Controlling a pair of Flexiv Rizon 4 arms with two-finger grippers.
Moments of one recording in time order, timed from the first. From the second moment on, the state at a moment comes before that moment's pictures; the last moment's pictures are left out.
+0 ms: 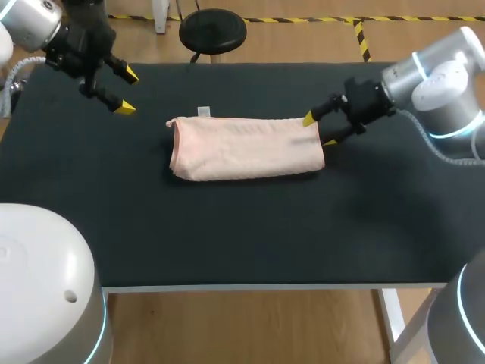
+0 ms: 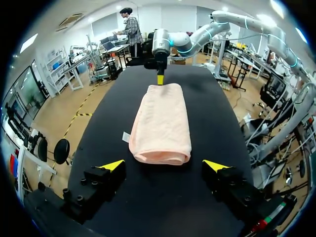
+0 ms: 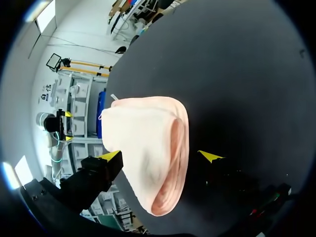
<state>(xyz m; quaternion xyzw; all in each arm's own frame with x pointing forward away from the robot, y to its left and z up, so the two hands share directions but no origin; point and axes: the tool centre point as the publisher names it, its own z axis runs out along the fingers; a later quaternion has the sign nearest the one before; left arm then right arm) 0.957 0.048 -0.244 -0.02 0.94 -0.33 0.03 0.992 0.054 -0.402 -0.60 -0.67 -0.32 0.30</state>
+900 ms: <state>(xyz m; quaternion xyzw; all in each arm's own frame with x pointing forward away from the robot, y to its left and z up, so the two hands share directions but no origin) 0.957 0.048 -0.244 -0.02 0.94 -0.33 0.03 0.981 0.077 -0.402 -0.59 -0.67 -0.33 0.32</state>
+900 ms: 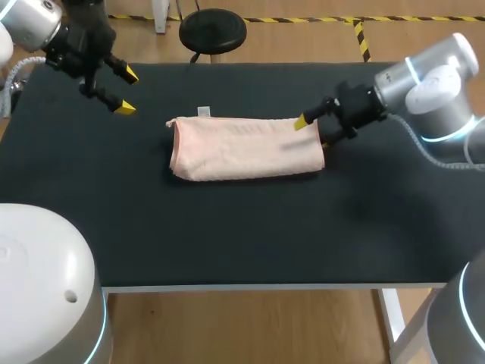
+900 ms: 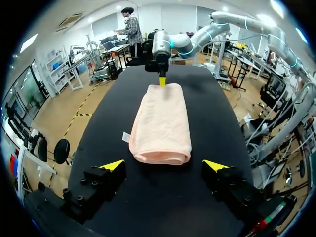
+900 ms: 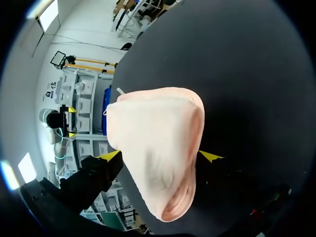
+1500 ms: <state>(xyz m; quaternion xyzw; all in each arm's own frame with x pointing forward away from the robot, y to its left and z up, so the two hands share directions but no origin) 0.957 0.048 -0.244 -0.02 0.94 -0.33 0.03 0.982 0.086 -0.406 -0.58 -0.67 -0.33 0.32</state>
